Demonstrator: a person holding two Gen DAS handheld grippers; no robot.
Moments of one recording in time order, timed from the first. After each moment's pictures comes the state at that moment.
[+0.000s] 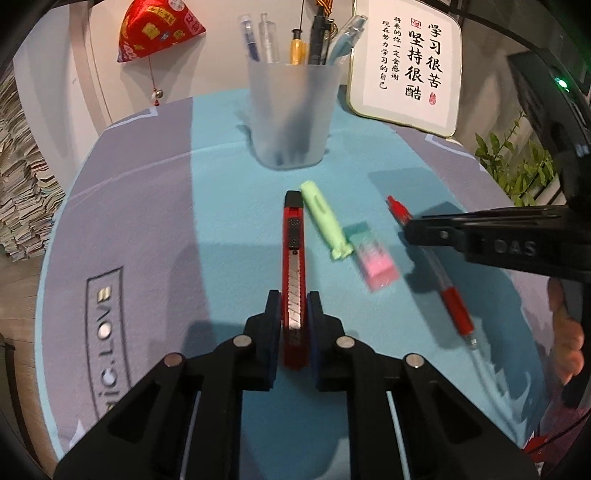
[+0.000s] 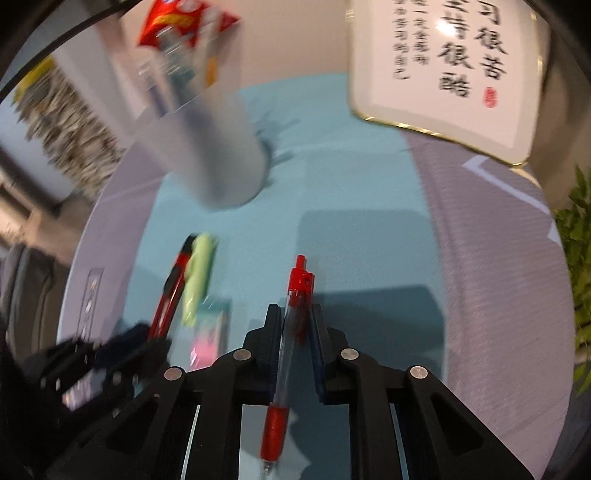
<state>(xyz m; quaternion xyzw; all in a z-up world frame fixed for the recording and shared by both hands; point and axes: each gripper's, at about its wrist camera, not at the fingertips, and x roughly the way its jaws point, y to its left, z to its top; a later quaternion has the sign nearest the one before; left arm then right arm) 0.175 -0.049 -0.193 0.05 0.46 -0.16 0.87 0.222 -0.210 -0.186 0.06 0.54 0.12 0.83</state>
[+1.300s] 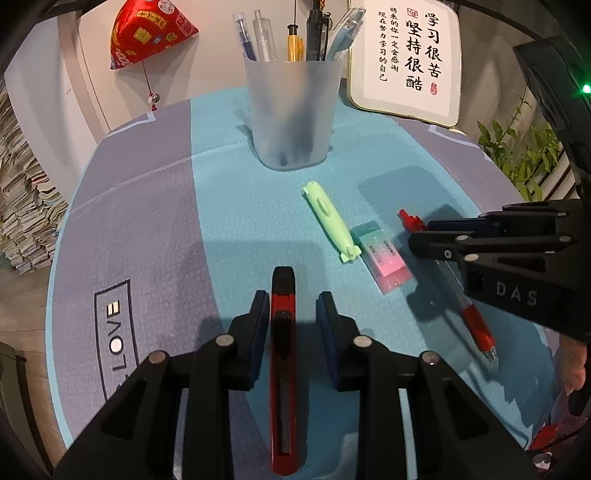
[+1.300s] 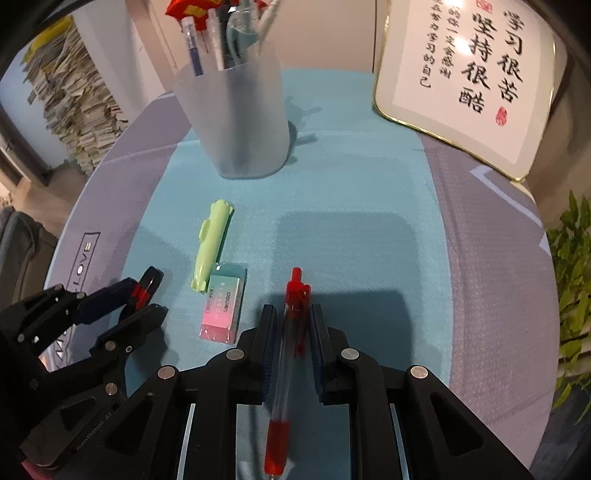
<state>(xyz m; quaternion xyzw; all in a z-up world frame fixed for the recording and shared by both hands) 0.185 -0.055 -0.193 0.08 0.46 -0.16 0.87 0.211 -0.188 -0.184 -0.01 0.54 0.09 0.83</state>
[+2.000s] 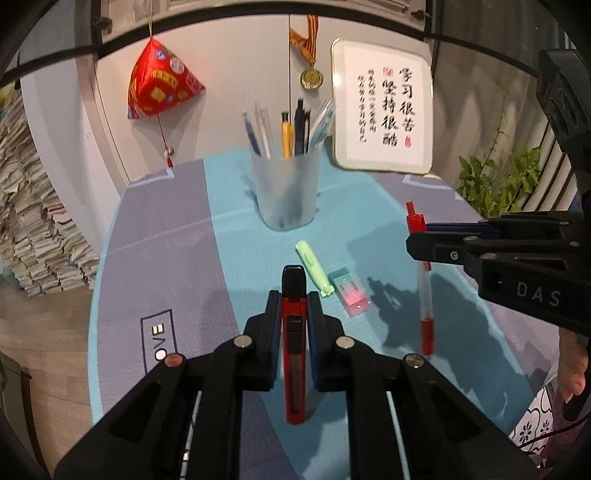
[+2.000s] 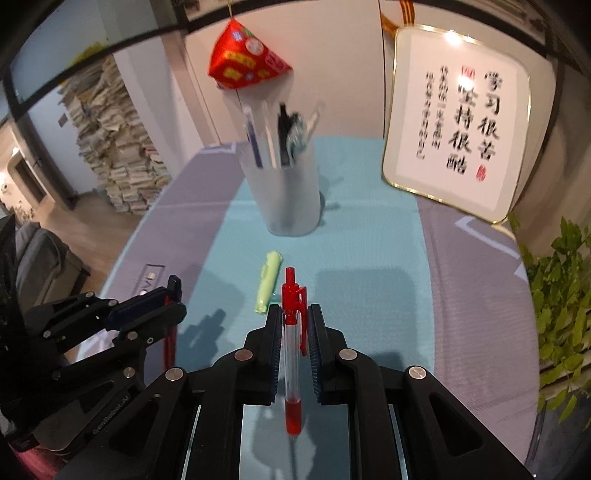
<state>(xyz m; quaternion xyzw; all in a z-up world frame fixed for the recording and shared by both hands) 0.149 -0.053 -0.129 0.08 0.38 -0.17 0.90 0.168 -0.187 -0.113 0.03 0.45 0.13 0.88</state>
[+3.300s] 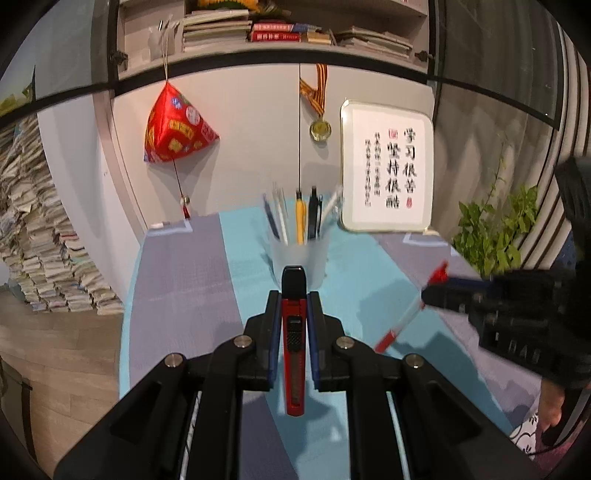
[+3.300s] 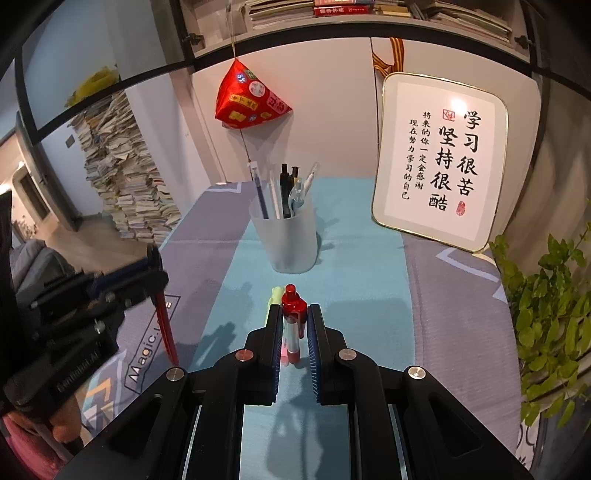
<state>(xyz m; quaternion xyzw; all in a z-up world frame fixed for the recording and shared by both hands) 0.161 -0.044 -0.068 0.06 0.32 -0.16 0.93 0.154 -0.200 -0.083 0.04 0.40 0.13 0.91</state>
